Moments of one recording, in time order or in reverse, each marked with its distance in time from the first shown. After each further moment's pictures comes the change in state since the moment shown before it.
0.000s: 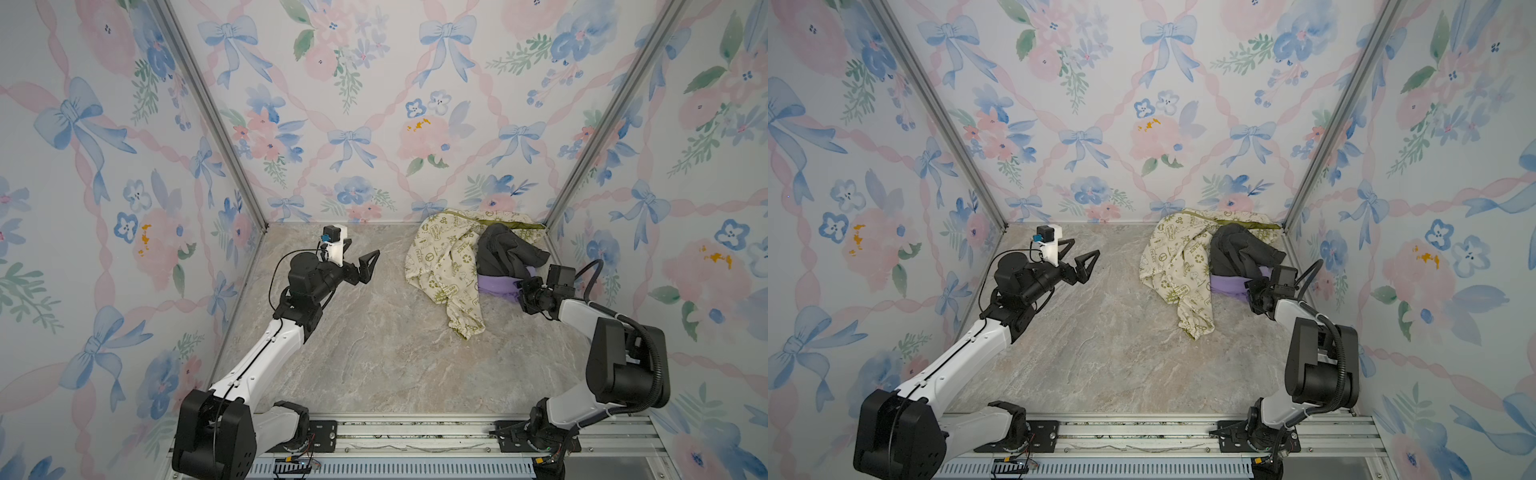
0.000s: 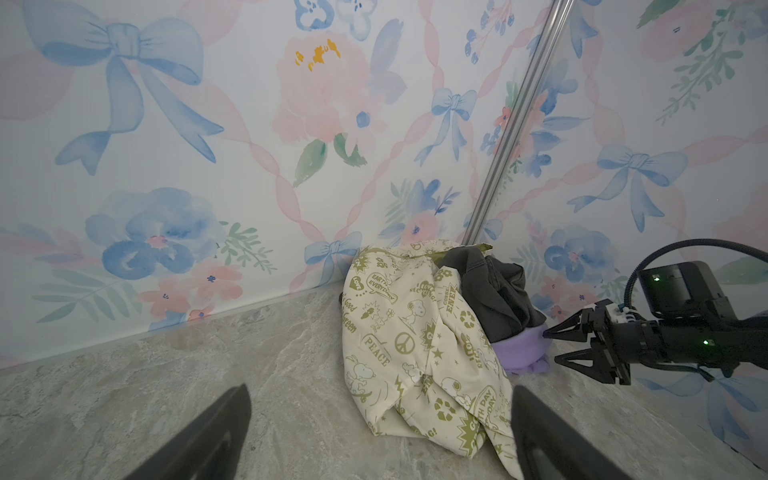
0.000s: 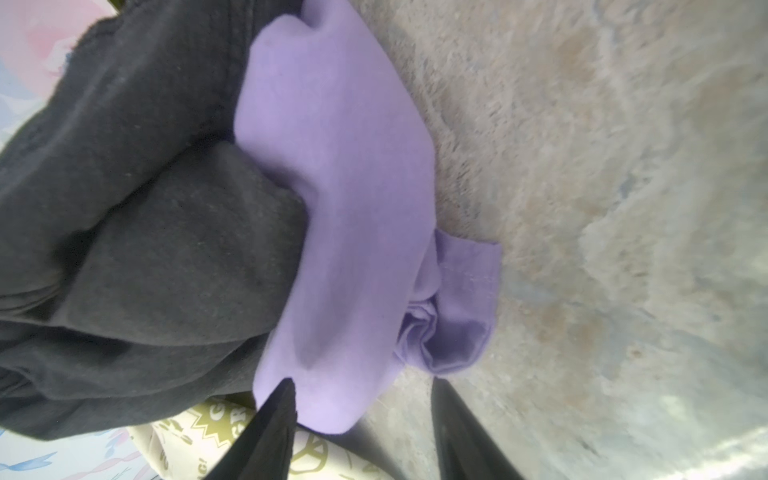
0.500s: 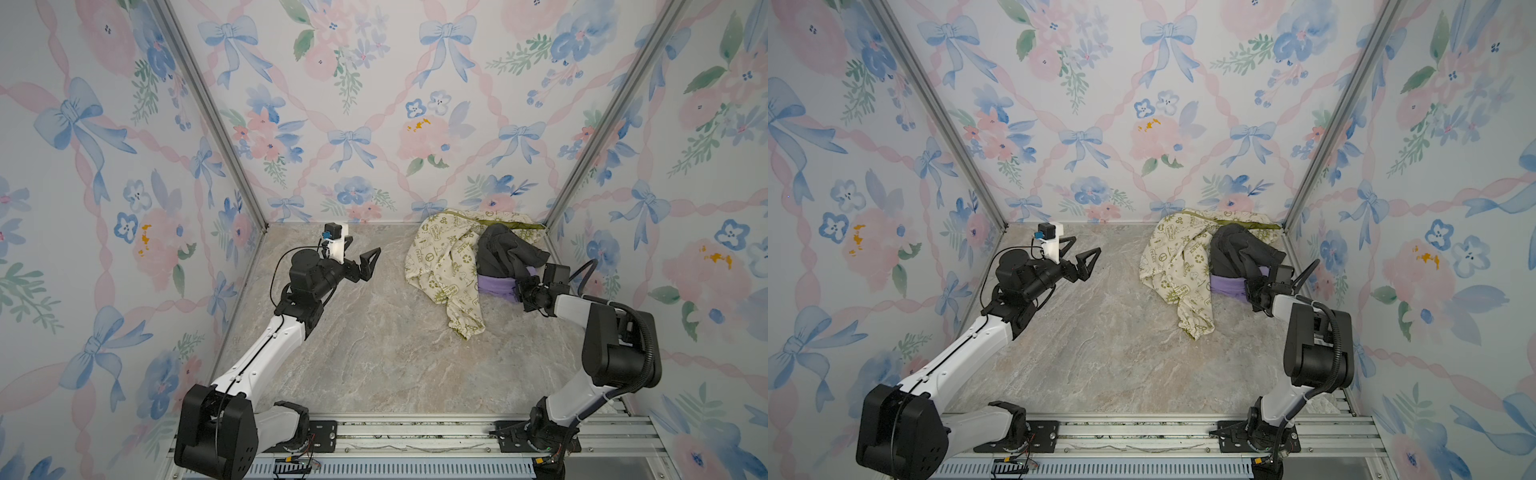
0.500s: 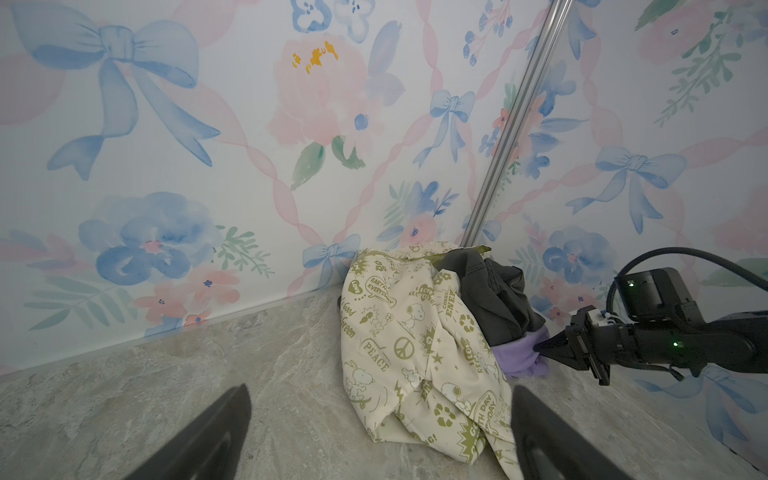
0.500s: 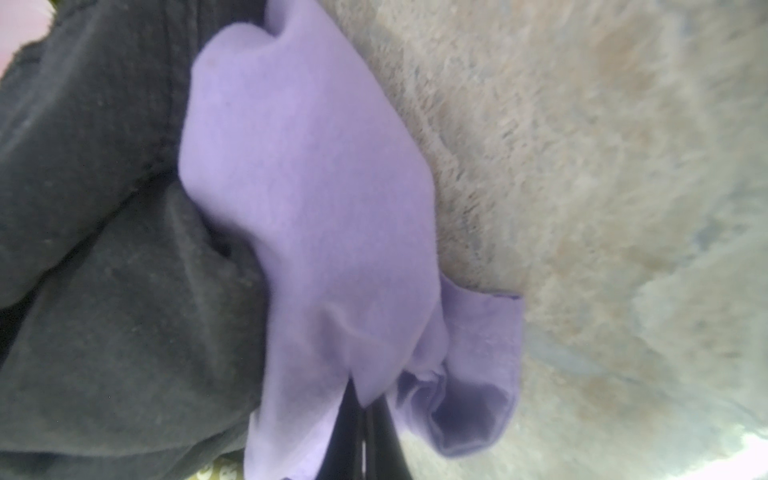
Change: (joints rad) left arm 0.000 0.021 0.026 0.000 0.007 0.000; right arm 0.003 0.103 0.044 0.061 0.000 0.051
